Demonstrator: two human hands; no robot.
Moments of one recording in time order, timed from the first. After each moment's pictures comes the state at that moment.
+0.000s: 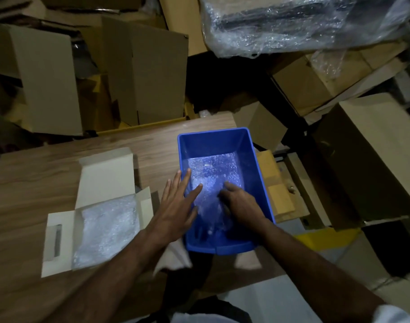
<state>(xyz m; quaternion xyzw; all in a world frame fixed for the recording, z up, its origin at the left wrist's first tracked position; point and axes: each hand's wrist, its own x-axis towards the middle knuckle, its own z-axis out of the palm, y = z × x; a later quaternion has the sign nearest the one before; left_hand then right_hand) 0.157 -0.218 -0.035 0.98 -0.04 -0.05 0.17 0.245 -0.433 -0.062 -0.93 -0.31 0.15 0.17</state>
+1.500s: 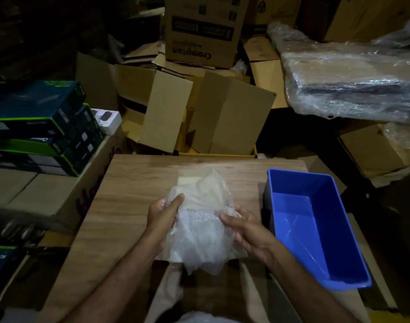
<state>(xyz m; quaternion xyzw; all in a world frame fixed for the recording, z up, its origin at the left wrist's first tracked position) 0.024 -0.020 0.062 0.56 0.42 0.14 0.70 0.120 -0.220 0.068 -0.47 0.02 0.49 0.74</state>
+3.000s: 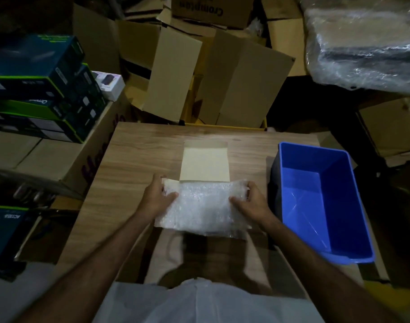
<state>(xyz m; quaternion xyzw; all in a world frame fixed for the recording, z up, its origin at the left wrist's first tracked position) -0.003 0.031 -0.007 0.80 0.39 0.02 0.47 0.136 -0.222 0.001 -0.82 -0.08 0.32 0.47</state>
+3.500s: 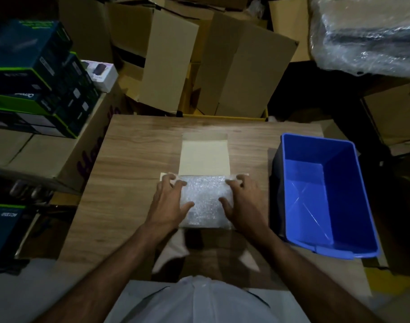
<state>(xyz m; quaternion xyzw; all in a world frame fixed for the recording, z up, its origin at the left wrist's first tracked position) -0.007 -0.013 0.000 0.94 0.26 -0.02 0.24 0.103 -0.206 -0.008 -0.93 -0.30 0.06 0.22</state>
